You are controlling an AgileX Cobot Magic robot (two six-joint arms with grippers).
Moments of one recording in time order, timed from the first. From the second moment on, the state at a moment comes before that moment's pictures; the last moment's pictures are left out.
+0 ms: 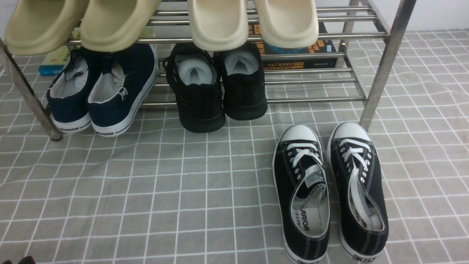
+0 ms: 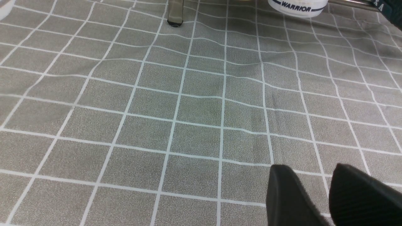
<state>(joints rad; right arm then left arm) 0.02 -0.01 0.01 -0.04 0.39 0.02 0.00 -0.01 0.02 0.06 0.40 -0.20</state>
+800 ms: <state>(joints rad) 0.02 -0.01 0.01 -0.04 0.39 0.02 0.00 -0.01 0.03 -0.51 0.21 -0.69</state>
